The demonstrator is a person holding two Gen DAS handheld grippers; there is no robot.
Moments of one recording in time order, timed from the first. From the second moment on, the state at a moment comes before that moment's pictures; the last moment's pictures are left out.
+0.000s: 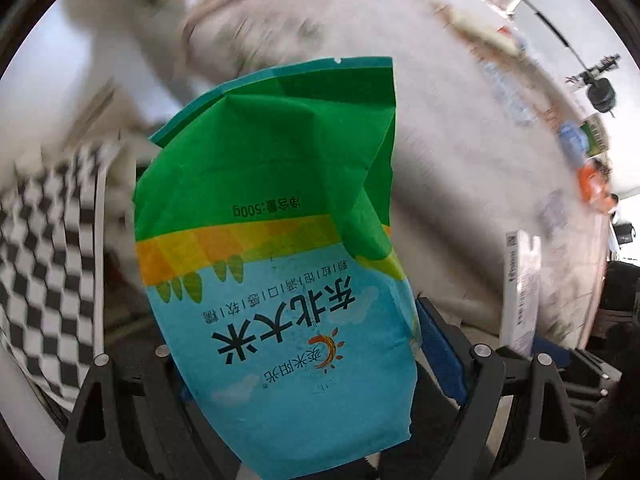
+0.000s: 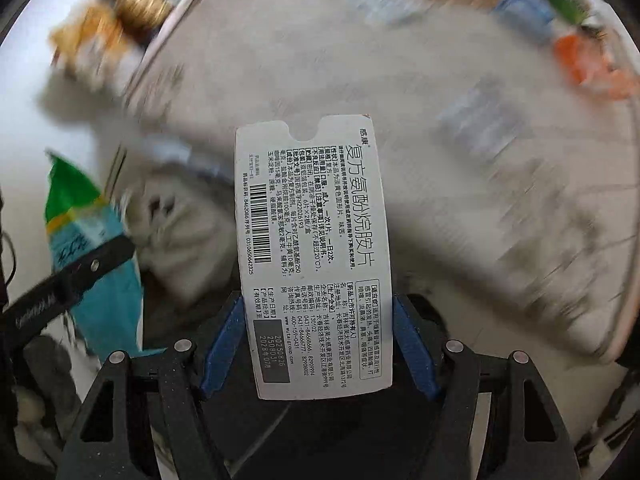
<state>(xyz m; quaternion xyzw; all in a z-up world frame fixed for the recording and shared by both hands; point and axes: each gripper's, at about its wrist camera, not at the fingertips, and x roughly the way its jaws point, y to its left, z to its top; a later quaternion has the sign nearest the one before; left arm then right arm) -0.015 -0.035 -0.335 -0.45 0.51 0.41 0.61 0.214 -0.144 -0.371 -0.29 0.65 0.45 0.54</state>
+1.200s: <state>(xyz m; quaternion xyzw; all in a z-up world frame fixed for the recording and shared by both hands) 0.012 0.026 -0.747 -0.54 0.54 0.34 0.55 0.215 -0.085 -0.807 -0.34 0.67 0.39 0.53</state>
